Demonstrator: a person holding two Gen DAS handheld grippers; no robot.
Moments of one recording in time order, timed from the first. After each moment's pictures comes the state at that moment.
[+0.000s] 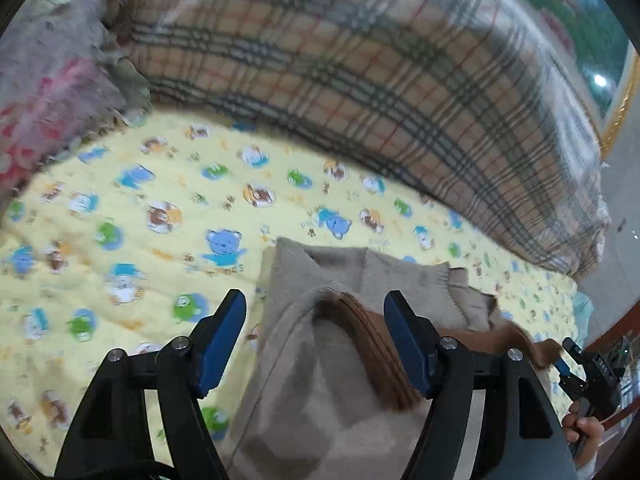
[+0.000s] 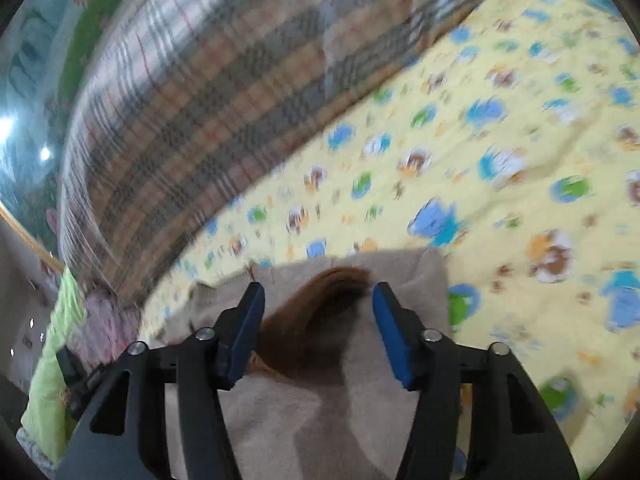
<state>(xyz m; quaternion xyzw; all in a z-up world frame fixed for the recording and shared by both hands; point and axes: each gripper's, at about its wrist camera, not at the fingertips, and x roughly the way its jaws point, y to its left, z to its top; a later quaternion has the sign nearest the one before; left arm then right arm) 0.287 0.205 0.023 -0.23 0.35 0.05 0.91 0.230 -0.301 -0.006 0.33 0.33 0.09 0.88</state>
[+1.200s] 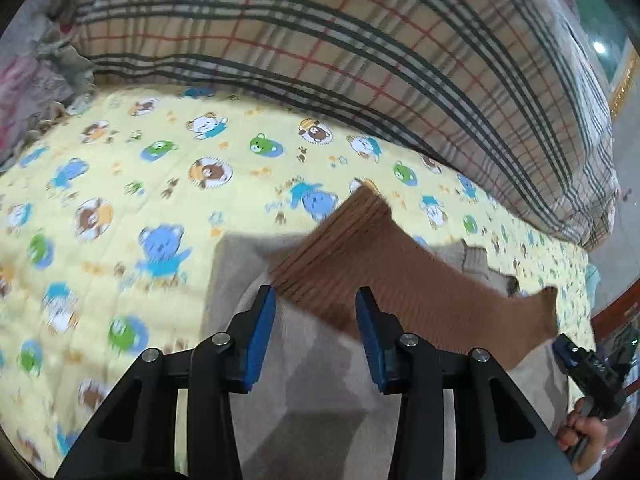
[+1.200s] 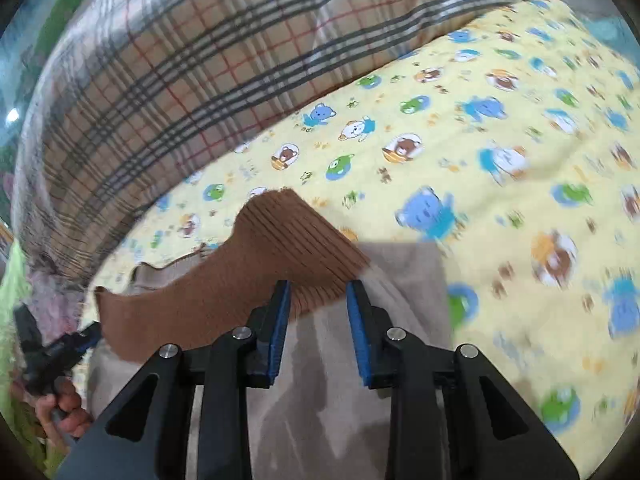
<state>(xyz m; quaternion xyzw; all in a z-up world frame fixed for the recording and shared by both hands) 0.344 0.196 -0.012 -0.19 0.41 0.03 0.89 0.236 -0.275 -0.031 0.25 0.38 0.03 0.89</state>
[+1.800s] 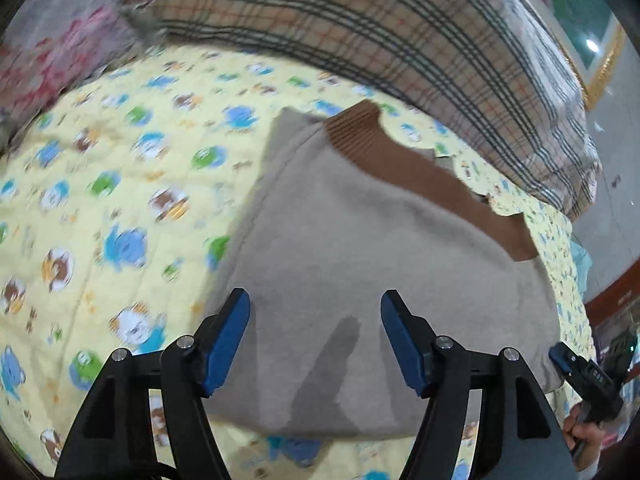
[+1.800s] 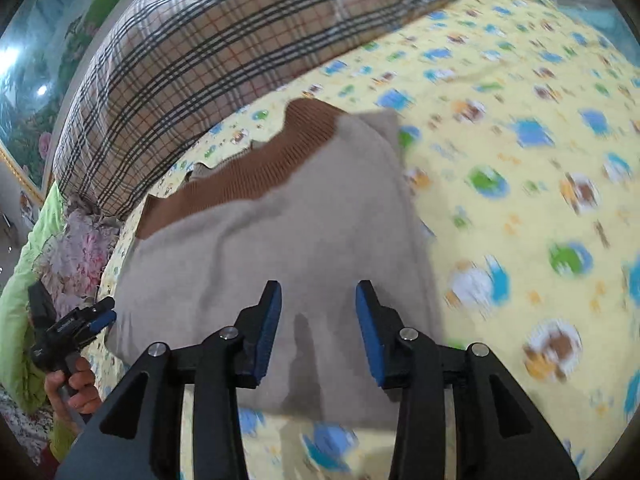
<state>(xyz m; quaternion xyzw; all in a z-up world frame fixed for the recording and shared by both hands) 0.201 0.179 -0.021 -0.21 0.42 0.03 0.88 0.101 -0.258 -0.041 0.24 0.40 0.07 0.88</state>
